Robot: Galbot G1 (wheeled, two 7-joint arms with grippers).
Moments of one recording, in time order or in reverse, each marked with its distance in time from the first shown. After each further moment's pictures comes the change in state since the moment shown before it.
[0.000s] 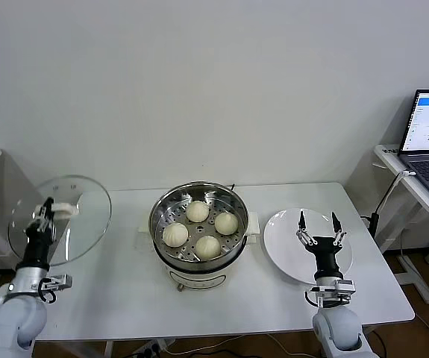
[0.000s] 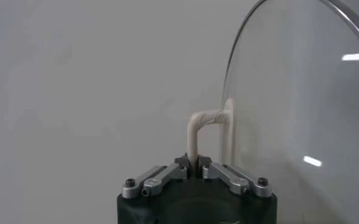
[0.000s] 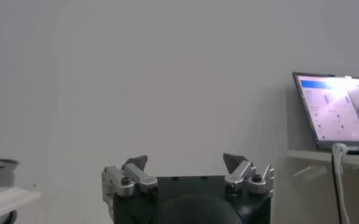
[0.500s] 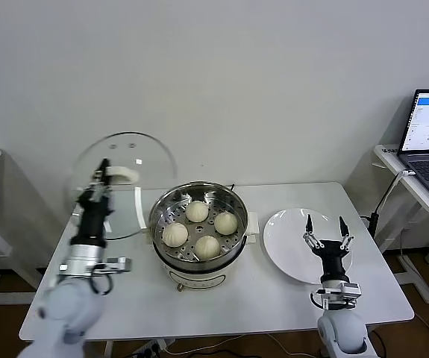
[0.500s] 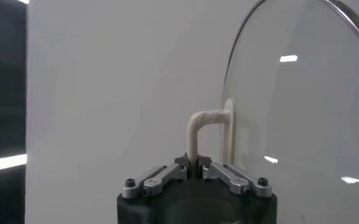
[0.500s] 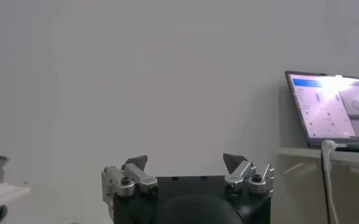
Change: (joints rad) left arm -0.073 -0.014 0.384 -0.362 -0.032 0.291 0.140; right arm -0.015 0.006 0.040 -0.019 0.003 0.007 0.001
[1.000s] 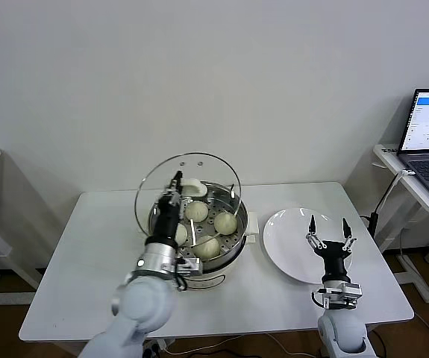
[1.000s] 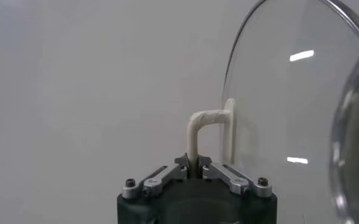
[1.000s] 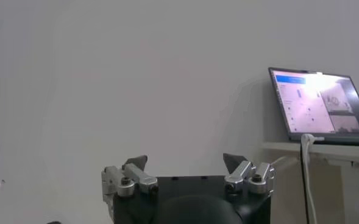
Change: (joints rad) left arm -0.163 -0.088 0.378 0.055 0.173 0.226 0.218; right arm 0.009 0.022 0.017 -0.024 -0.010 0.005 -0.003
